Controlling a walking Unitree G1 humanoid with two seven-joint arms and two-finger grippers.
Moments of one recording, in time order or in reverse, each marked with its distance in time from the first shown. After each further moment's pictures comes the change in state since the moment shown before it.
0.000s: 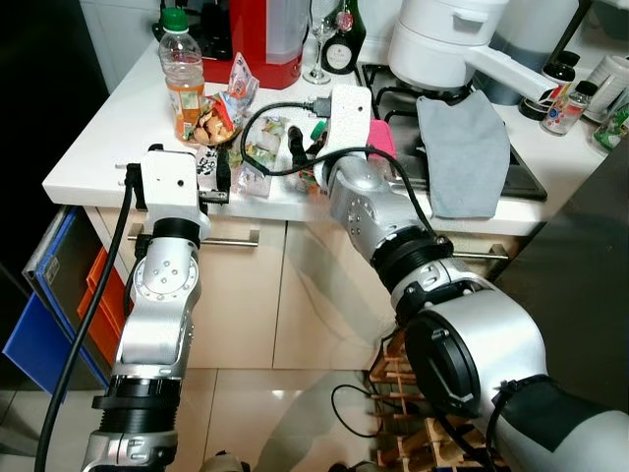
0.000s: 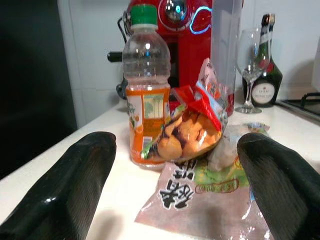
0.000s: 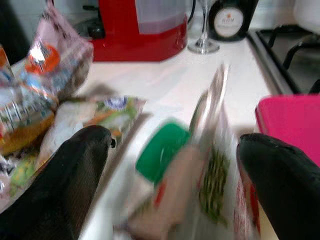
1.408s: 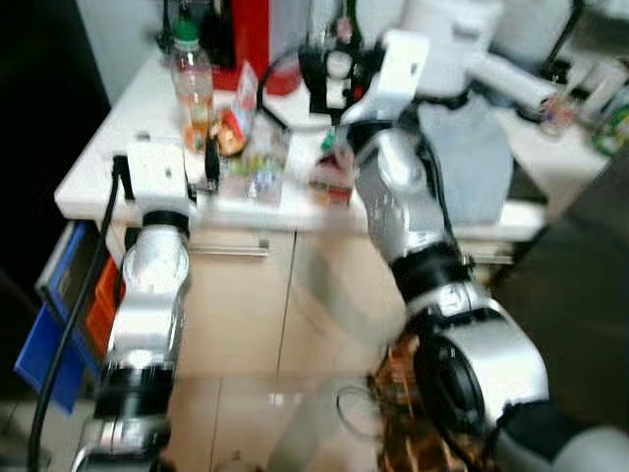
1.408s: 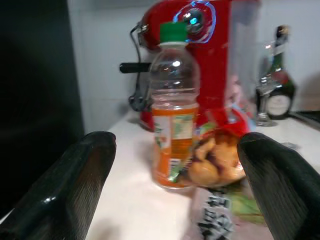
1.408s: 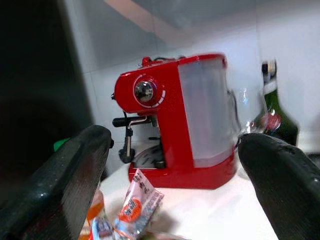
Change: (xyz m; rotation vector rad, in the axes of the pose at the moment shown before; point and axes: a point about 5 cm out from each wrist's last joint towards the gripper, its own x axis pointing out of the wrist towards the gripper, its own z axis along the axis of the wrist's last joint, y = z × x) left arm 0.009 0.007 0.000 0.003 -0.009 0.020; right arm -0.021 -0.018 0.051 0.172 -0.457 0.240
